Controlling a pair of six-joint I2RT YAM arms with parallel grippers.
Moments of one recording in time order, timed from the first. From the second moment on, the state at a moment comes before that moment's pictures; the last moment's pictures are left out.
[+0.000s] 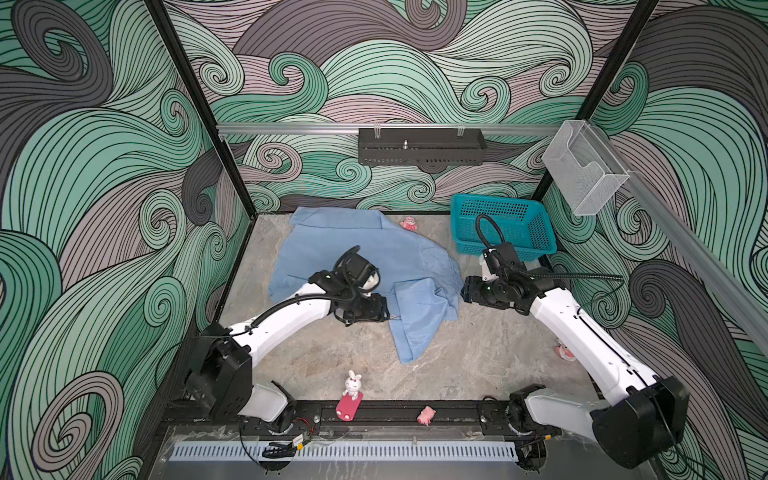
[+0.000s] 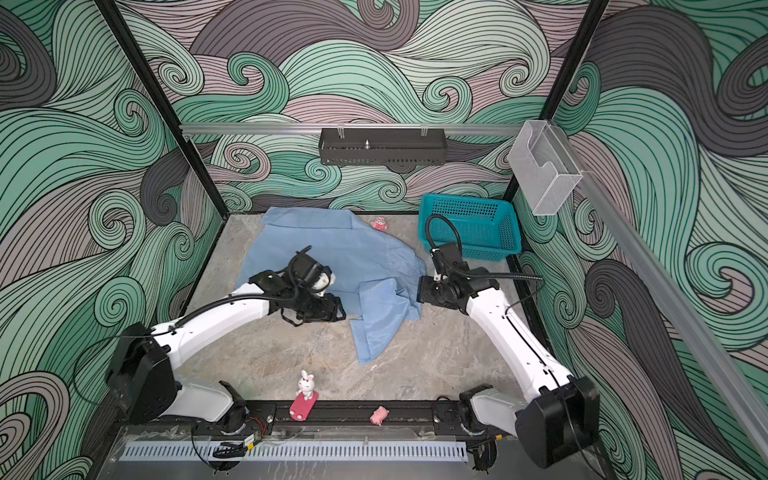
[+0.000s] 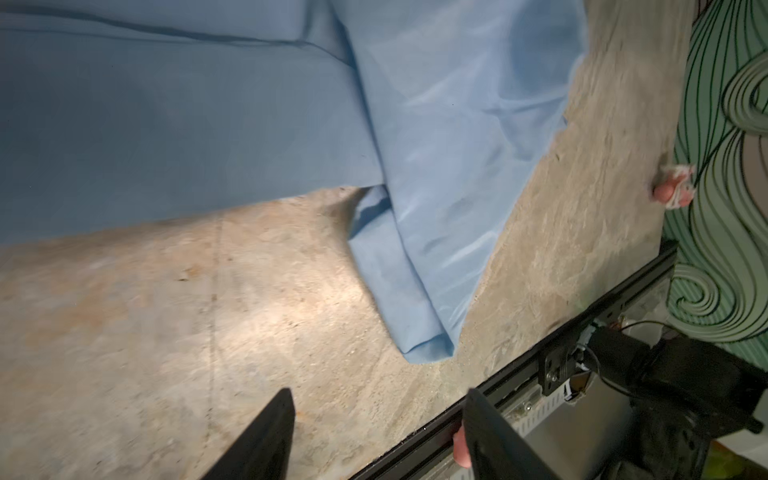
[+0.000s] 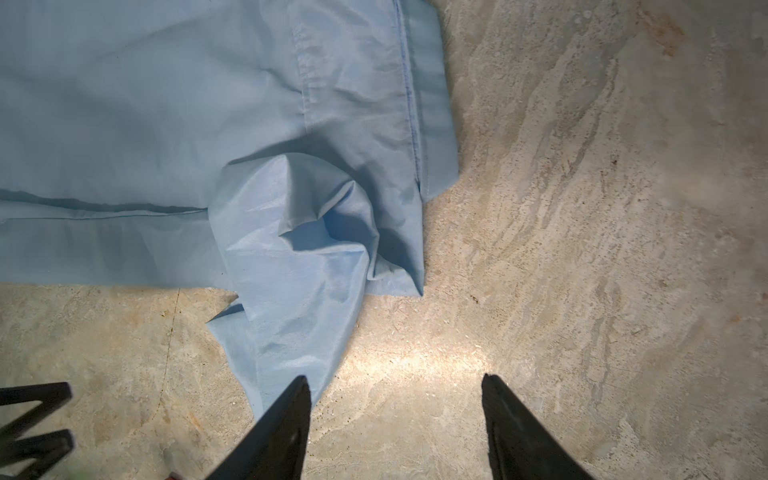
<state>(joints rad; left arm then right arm) -0.73 1.49 1.10 -0.75 0.29 -0.57 0.34 1.20 1.07 -0.96 -0.02 0.46</state>
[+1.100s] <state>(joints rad) -1.09 2.00 1.45 -0.98 -0.08 -0.45 0.32 1.09 0.98 -0.96 -0.03 0.49</state>
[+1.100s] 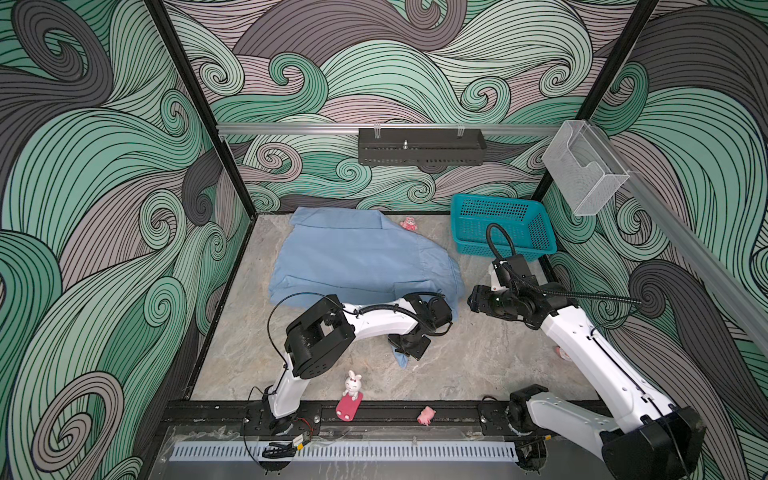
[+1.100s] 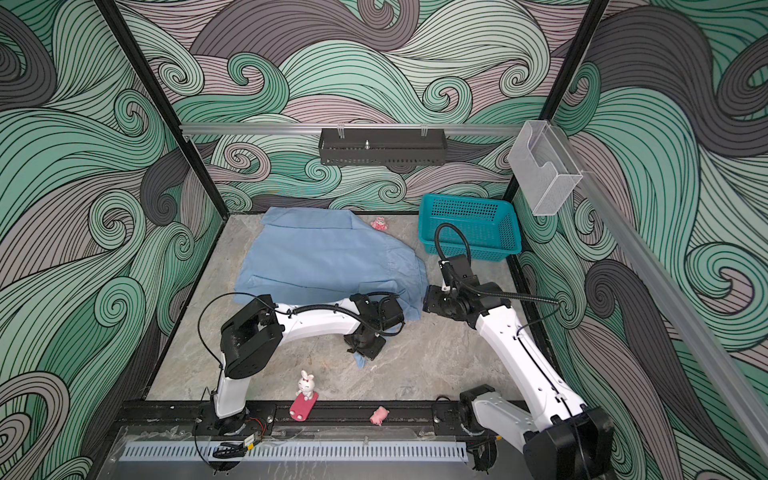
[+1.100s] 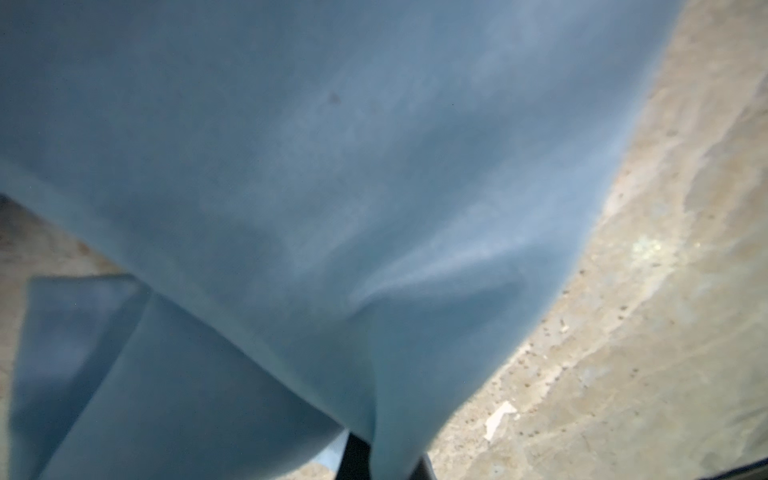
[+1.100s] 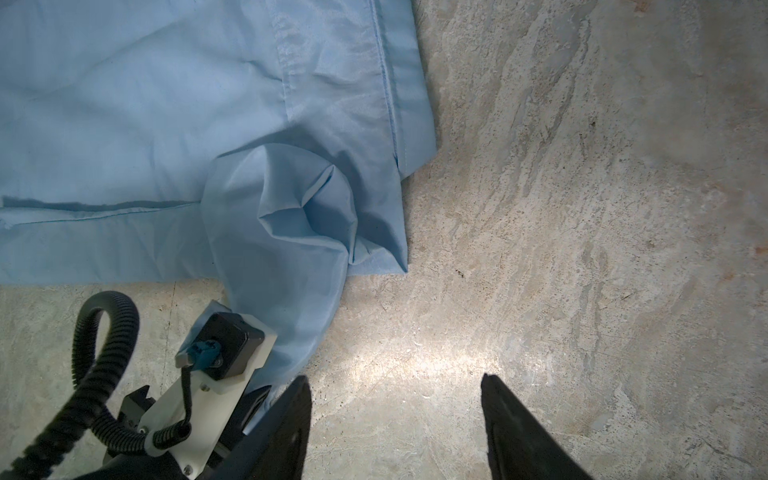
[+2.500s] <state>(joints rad) -0.38 2.24 2.20 -1.29 0.17 -0.36 0.32 1.75 1.07 -0.64 -0.19 0.52</state>
